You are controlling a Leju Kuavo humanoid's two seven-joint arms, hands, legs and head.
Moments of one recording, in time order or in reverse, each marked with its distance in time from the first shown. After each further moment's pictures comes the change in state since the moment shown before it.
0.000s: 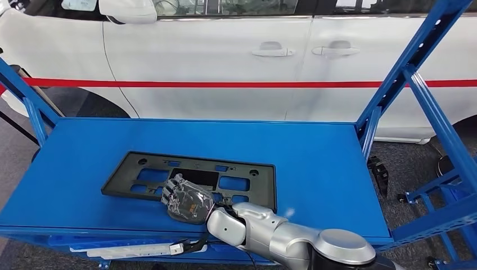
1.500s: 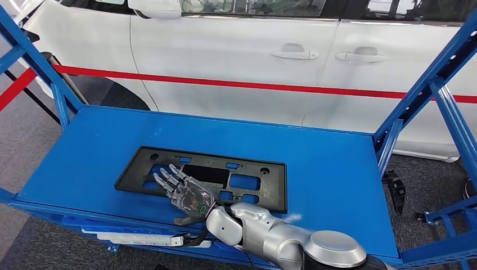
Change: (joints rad) left arm 0.003 -0.004 0.000 0.000 -0.014 0.002 -0.002; right arm -0.007 0.064 0.017 0.138 0.000 0.027 0.099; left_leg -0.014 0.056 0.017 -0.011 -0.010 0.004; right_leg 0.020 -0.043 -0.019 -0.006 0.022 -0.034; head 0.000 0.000
